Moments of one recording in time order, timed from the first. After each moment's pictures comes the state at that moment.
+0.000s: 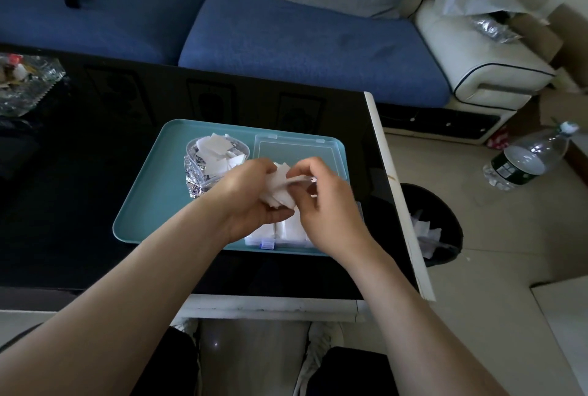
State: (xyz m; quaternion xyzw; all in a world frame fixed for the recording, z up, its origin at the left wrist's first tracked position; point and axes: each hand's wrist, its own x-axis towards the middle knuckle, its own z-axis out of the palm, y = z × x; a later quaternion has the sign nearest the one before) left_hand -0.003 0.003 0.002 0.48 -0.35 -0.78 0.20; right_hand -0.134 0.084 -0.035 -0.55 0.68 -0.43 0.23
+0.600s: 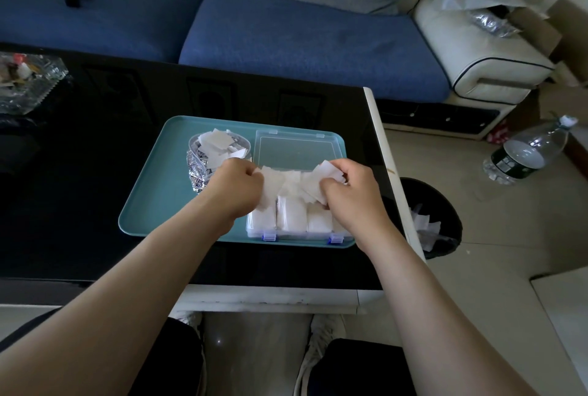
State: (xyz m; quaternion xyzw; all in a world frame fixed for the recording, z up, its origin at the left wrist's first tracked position) left_hand 0.016 -0.009 -0.028 0.56 -0.65 -0.49 0.16; right_hand -0.157 0.090 -0.032 -0.38 0.77 -0.43 0.28
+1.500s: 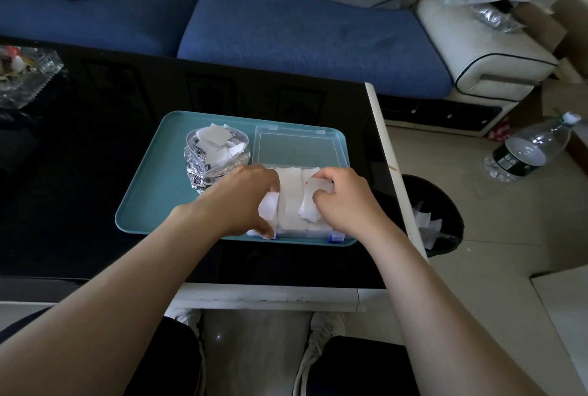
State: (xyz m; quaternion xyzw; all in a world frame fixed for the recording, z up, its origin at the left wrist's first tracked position) left_hand 0.026 -0.015 -0.037 0.35 -0.92 -0.20 -0.03; right_hand -0.157 0.087 -0.032 -0.47 0.79 -0.27 0.28
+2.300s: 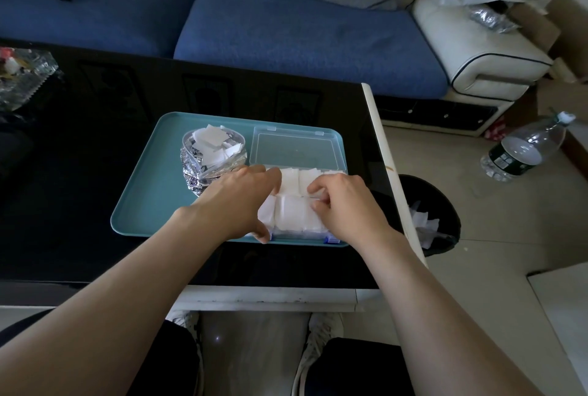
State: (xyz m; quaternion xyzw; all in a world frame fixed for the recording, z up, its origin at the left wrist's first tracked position) left_hand 0.023 -0.007 -0.029 0.34 -0.93 -0.16 -0.04; right_hand -0.165 0.095 -0.046 -0.57 0.79 -0.17 0.12
